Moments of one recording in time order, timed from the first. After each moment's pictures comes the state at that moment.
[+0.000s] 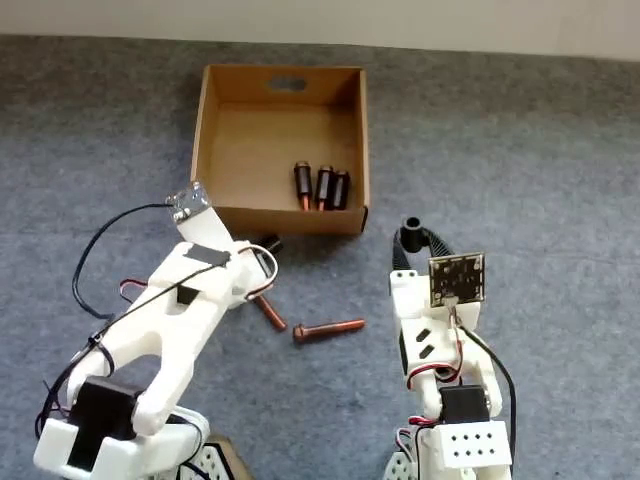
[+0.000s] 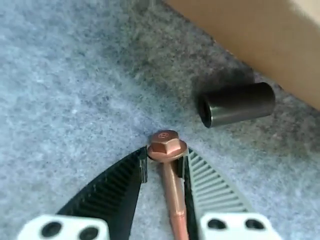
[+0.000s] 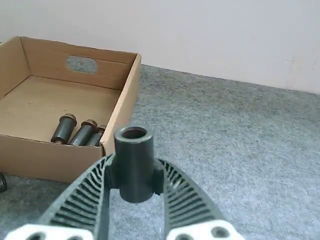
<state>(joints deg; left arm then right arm) 8.6 -11.7 53.1 40.0 46.9 -9.1 -91.2 96.0 15.0 6.2</state>
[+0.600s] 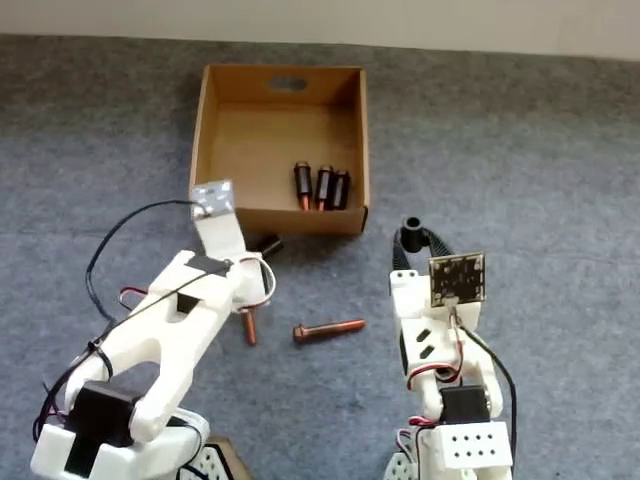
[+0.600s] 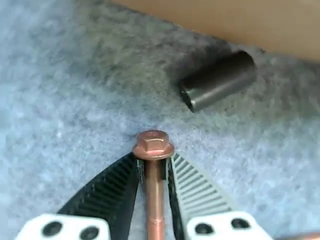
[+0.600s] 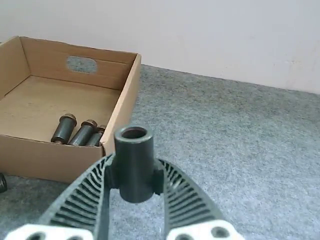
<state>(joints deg) 8.6 -12.2 56.0 37.6 25.0 -9.1 -91.2 96.0 15.0 6.2</state>
